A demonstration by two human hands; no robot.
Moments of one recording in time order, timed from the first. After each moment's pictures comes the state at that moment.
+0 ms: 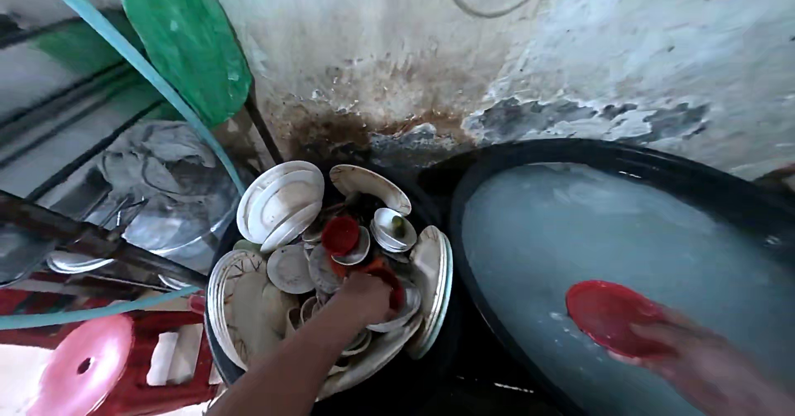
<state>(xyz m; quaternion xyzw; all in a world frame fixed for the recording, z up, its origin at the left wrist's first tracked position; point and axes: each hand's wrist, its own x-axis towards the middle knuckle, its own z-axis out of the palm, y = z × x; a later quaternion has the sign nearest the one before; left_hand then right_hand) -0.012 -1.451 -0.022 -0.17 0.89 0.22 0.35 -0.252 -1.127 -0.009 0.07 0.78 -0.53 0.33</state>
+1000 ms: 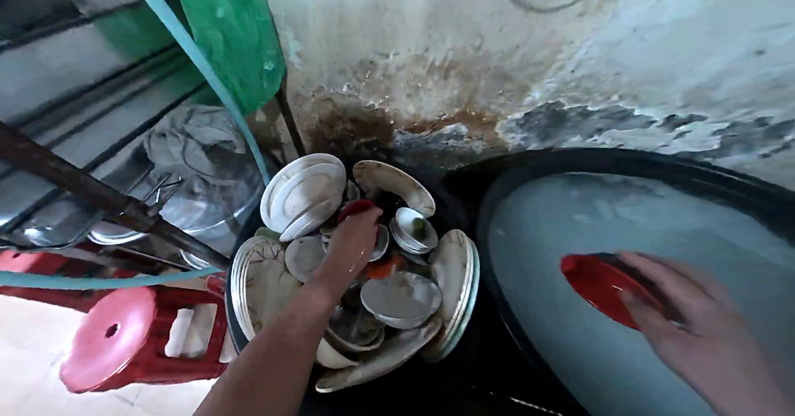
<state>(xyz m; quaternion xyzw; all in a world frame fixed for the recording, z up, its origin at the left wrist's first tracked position) 0.004 -1.507 0.006 -0.37 0.89 0.28 -0.02 -0.239 -1.177 0.013 -0.44 0.85 -0.30 0.00</state>
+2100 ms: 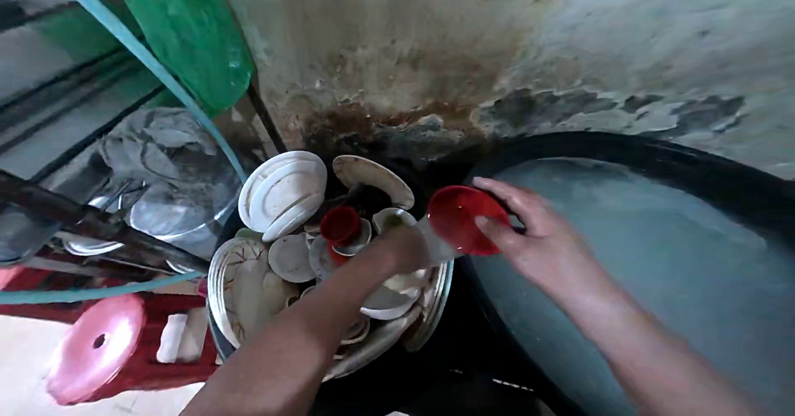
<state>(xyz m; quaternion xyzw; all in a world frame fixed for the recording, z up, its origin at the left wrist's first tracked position) -0.066 -1.442 0.064 -0.25 0.88 0.33 0.26 -0.176 -1.294 0.080 -0.42 0.79 -0.43 0.13</state>
